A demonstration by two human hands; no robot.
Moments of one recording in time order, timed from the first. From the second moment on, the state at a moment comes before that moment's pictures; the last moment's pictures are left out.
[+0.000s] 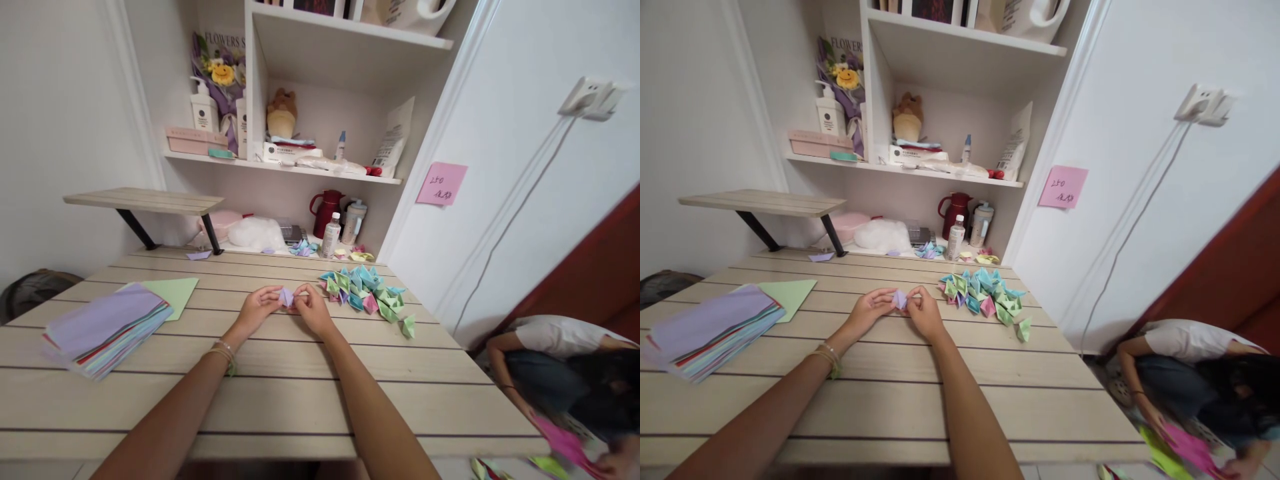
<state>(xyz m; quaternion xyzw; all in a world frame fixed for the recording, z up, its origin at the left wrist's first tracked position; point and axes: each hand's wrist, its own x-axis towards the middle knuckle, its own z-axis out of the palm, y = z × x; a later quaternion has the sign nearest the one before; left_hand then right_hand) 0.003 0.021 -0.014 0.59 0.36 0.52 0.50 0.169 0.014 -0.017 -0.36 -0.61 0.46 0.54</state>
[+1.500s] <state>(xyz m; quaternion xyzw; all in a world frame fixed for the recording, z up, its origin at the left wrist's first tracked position) 0.001 0.013 -0.007 0.73 0.39 0.49 0.27 0.173 0.009 -0.009 -0.44 -0.72 0.25 0.48</state>
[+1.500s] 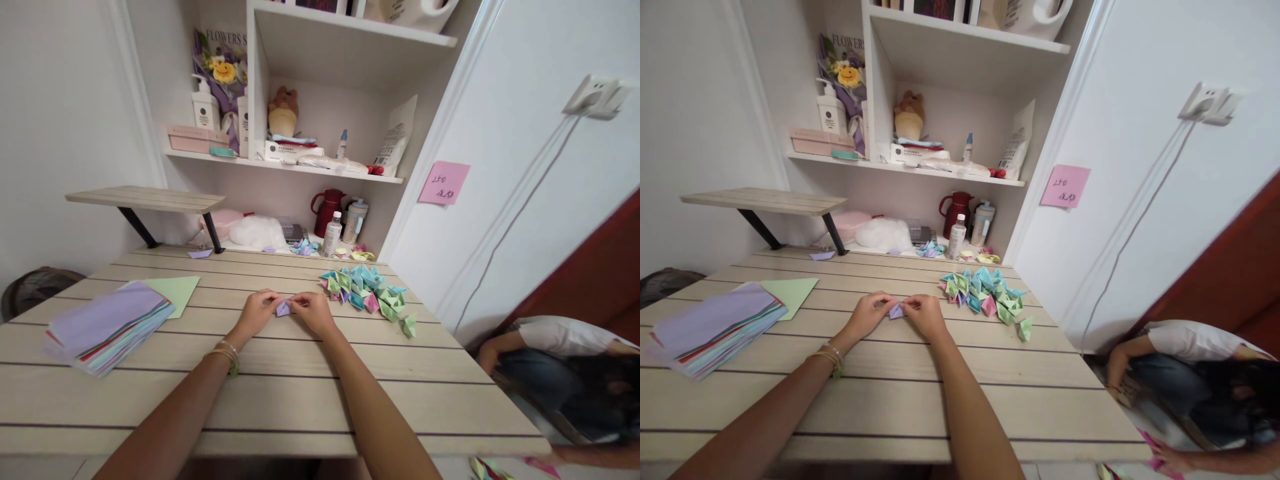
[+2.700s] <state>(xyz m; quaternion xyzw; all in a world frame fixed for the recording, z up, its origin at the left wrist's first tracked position) 0.007 0.017 -0.012 0.50 0.39 0.49 0.59 0.172 0.009 -0.010 -0.42 -0.63 0.38 0.53</state>
